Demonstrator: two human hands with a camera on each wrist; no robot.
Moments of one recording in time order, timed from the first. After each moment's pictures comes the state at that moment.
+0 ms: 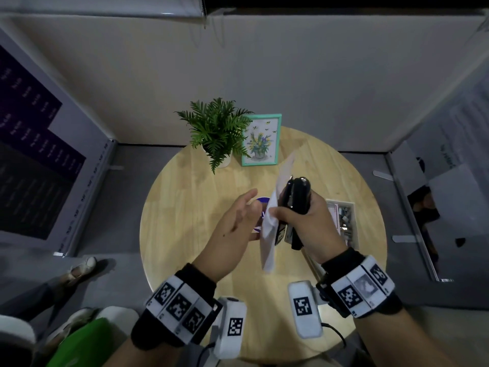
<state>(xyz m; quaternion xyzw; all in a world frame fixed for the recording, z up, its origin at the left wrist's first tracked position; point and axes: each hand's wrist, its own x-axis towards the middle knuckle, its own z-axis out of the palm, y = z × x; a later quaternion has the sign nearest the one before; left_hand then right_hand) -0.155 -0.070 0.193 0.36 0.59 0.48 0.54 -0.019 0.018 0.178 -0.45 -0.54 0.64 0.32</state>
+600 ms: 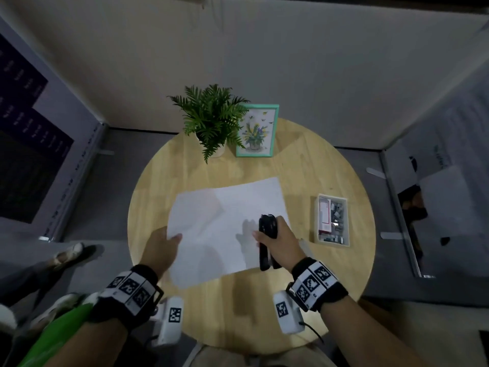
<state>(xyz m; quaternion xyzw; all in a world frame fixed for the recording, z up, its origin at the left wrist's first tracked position) -0.234 -0.119 0.098 0.16 0.83 0.33 0.42 -0.013 0.002 0.063 -0.54 -0.57 0.61 0.10</state>
